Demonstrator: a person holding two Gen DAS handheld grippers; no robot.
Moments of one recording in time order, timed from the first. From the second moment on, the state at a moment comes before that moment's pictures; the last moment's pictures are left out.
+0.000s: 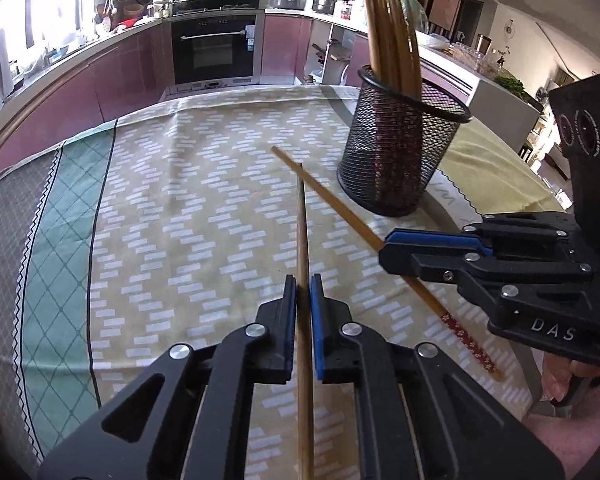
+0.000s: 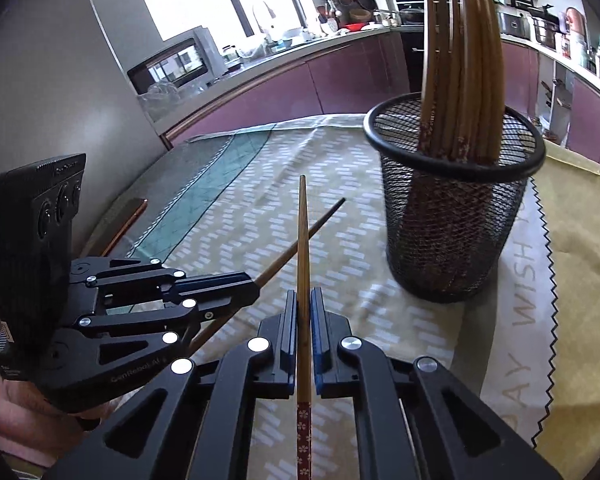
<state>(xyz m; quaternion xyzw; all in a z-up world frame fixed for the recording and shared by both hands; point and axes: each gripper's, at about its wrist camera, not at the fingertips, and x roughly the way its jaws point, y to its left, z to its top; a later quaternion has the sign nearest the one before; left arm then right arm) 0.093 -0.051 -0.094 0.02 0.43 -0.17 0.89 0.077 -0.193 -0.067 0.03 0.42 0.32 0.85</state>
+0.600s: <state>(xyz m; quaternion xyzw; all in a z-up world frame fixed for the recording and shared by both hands) 0.094 -0.061 -0.105 0.03 0.44 -0.18 0.88 0.085 -0.175 -0.085 0.00 0.44 0.31 0.84</state>
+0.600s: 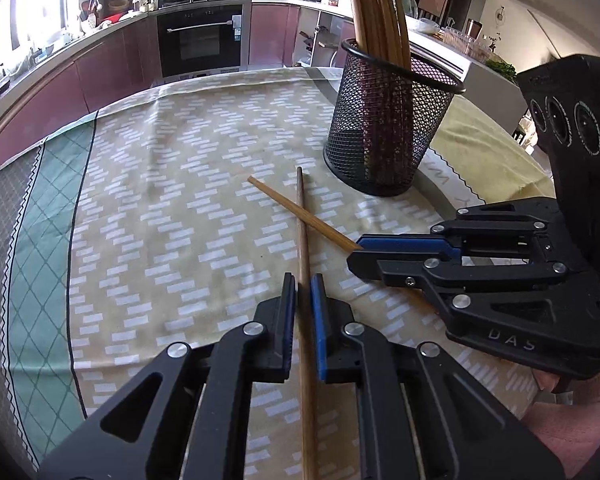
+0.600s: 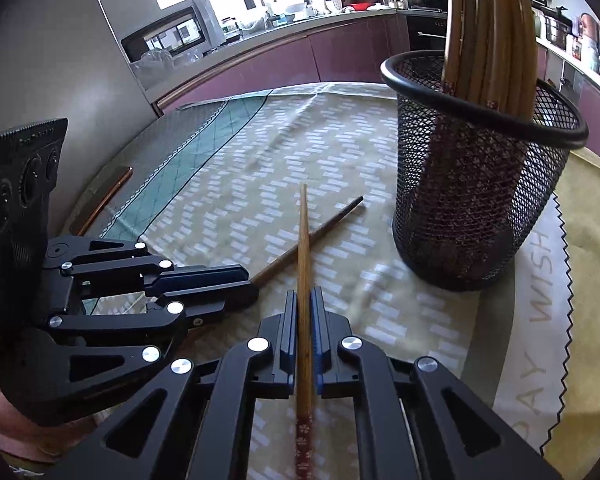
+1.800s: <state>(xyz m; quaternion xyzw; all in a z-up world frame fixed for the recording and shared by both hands) 0.082 -0.039 -0.039 -0.05 0.38 -0.25 0.89 0.054 -0.244 -0.006 0.06 0.31 0.30 0.90</state>
